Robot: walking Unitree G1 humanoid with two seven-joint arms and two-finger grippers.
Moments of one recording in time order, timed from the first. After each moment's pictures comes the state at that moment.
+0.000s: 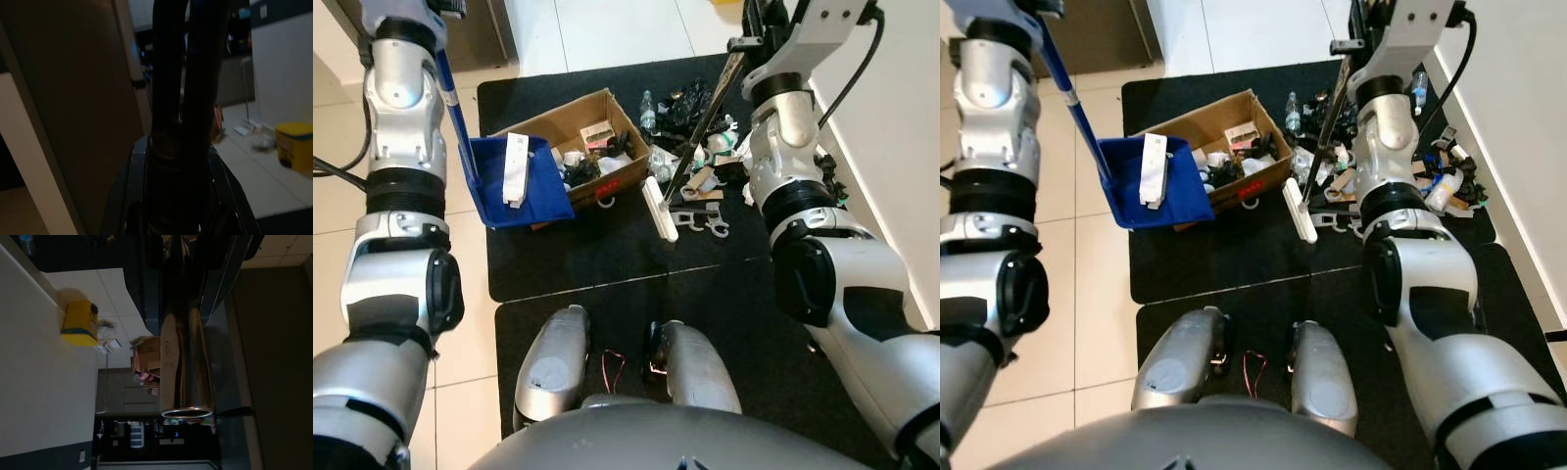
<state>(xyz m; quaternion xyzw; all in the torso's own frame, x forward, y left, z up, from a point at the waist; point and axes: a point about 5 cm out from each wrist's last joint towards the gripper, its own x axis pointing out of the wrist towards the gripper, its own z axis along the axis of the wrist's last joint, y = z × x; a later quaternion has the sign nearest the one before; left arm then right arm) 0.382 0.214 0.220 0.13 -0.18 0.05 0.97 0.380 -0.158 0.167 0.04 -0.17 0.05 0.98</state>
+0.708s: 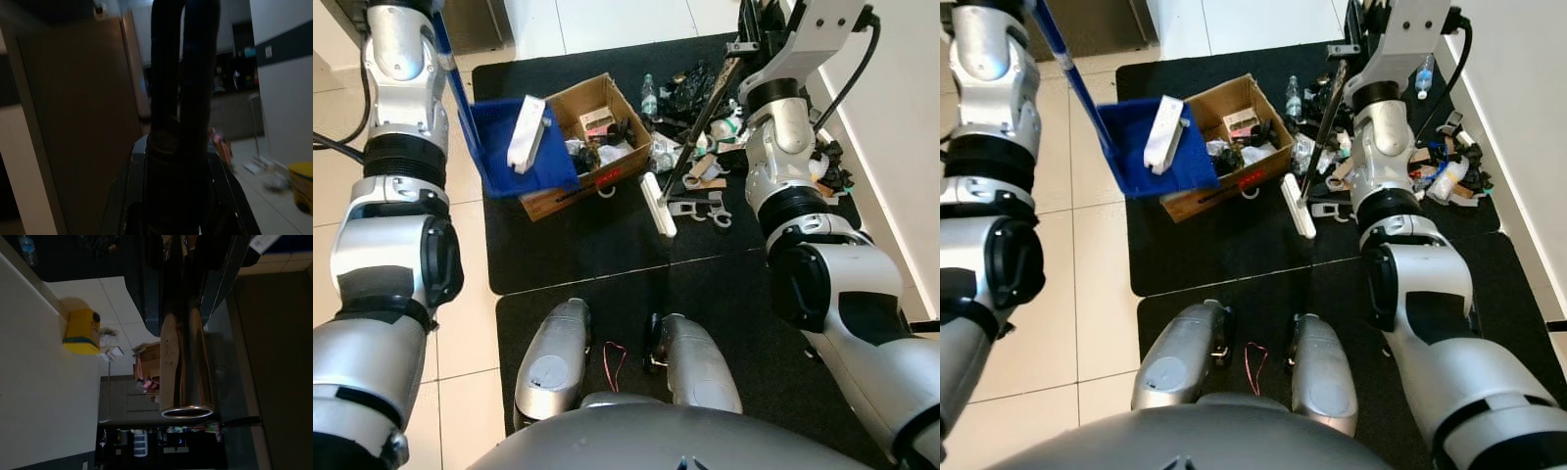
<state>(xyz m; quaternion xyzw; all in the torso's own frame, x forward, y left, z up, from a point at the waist) 0.381 0.214 0.265 0.14 -0.31 0.07 0.94 0.377 -0.158 0.162 0.04 -0.17 0.05 0.98</state>
